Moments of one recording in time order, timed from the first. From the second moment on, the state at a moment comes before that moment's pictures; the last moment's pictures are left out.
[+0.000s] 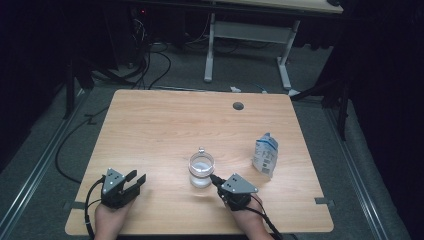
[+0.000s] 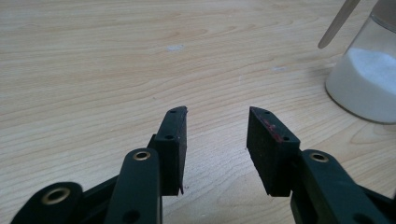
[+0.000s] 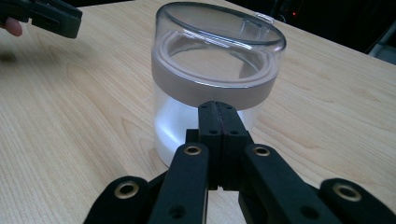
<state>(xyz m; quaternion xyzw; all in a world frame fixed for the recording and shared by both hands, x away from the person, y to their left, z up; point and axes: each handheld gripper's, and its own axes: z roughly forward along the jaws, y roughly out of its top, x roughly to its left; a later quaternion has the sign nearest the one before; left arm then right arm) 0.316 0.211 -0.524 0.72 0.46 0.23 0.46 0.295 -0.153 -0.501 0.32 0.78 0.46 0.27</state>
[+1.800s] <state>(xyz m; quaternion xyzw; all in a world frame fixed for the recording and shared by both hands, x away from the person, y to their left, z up) 0.326 0.178 -0.523 0.74 0.43 0.21 0.47 0.283 -0.262 -0.498 0.43 0.72 0.45 0.31</state>
